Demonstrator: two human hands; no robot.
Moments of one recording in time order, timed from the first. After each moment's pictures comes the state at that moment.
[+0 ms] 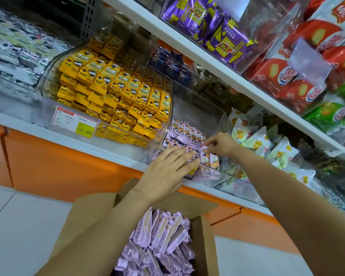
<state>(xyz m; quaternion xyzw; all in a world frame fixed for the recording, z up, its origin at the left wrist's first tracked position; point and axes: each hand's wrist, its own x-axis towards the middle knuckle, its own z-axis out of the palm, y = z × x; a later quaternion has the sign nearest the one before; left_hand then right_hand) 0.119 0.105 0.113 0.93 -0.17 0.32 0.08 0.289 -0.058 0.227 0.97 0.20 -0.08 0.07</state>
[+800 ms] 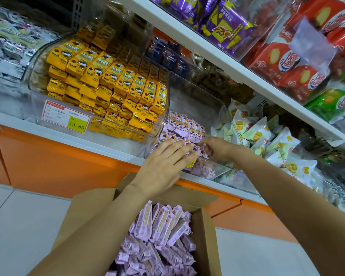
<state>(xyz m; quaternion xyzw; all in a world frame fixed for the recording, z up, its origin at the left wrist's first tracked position) 0.122 0.103 0.106 0.92 -0.18 0.33 0.07 0.288 -0.075 0.198 0.94 0.24 -0.18 0.17</state>
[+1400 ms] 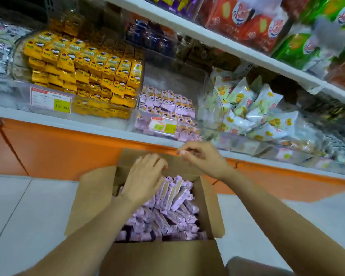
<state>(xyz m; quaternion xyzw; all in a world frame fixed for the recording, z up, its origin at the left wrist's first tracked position) 0.042 0.062 0.054 0.94 -0.12 0.24 0.22 0.109 -0.113 0.176 0.89 0.32 -0.08 -0.30</state>
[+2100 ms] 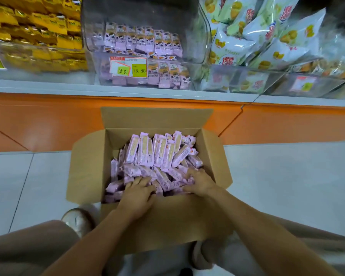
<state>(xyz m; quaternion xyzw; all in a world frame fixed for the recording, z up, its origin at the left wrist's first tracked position) -0.042 0.005 -0.064 0.96 -0.09 -0.22 0.17 0.042 -0.227 -0.052 0.92 0.04 -0.34 -0.17</state>
